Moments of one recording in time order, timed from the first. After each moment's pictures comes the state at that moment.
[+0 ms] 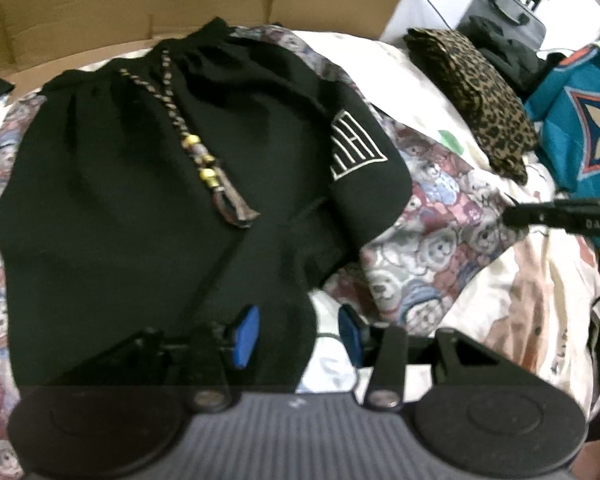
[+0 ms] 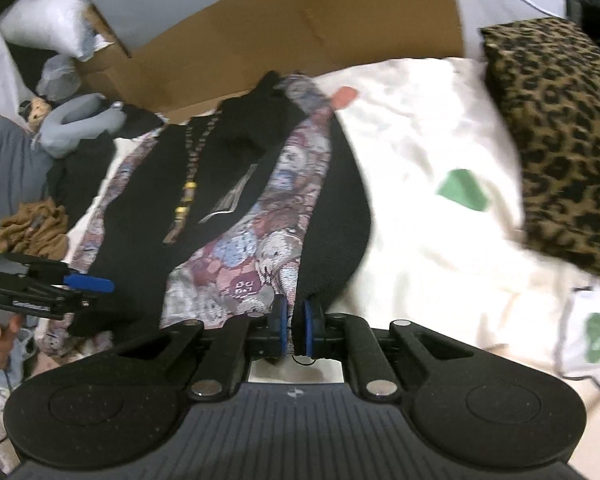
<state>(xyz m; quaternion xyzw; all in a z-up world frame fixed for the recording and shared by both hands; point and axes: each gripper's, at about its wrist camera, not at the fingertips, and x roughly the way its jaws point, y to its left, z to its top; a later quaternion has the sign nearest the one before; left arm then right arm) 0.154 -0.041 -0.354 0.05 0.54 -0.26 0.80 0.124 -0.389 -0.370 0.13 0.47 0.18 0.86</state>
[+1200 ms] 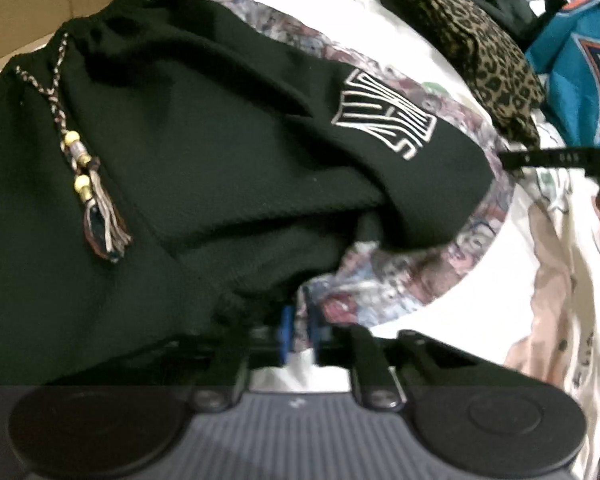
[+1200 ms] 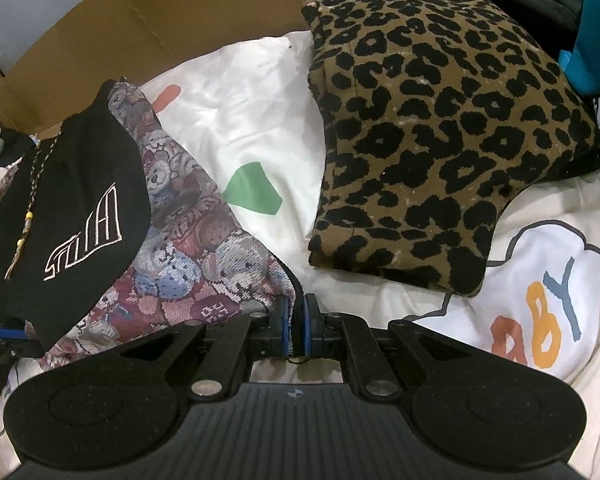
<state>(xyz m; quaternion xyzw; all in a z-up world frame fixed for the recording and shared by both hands) 0.181 -0.114 -0.407 0.08 0.57 -0.28 0.77 0.175 -0.492 -0.436 0.11 0.50 0.05 0.86</state>
